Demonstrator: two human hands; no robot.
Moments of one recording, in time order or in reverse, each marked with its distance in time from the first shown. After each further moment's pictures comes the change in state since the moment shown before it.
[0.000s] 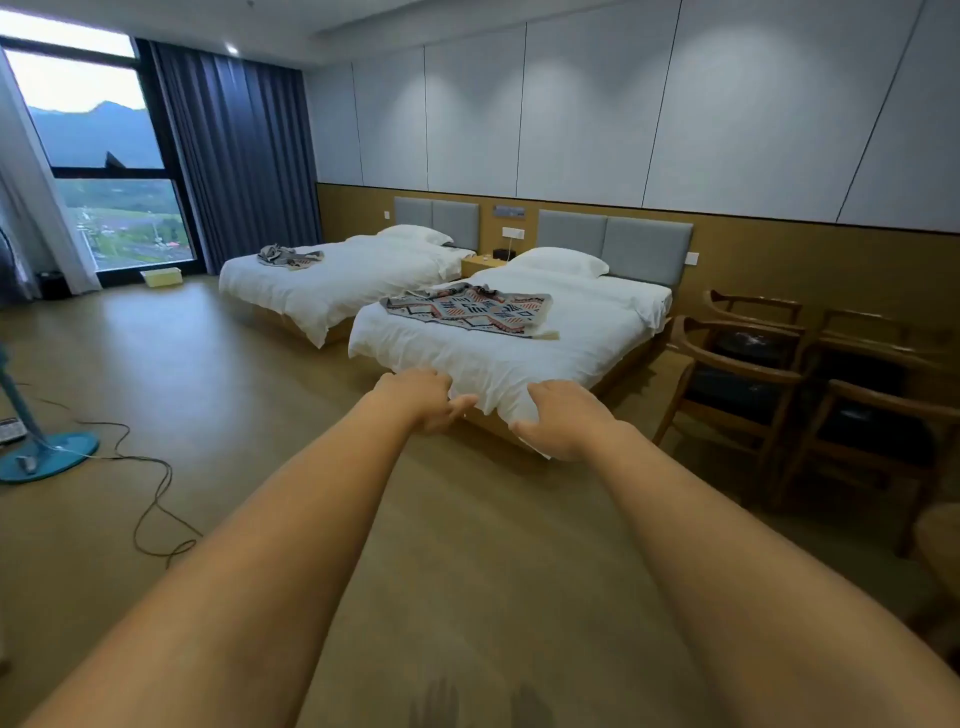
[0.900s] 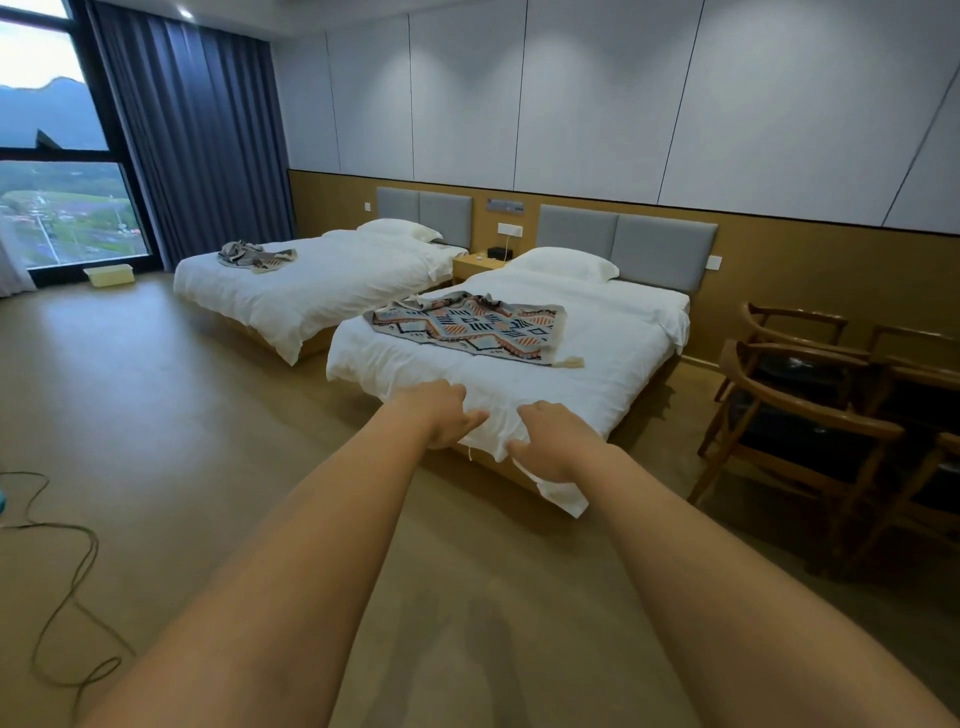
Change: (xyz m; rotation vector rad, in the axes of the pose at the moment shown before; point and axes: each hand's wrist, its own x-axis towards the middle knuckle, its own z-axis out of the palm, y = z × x) left_hand 0.384 -0.167 0.029 -0.009 -0.088 0.042; right_hand 0.410 -0.003 0.064 0.035 -0.077 0.074
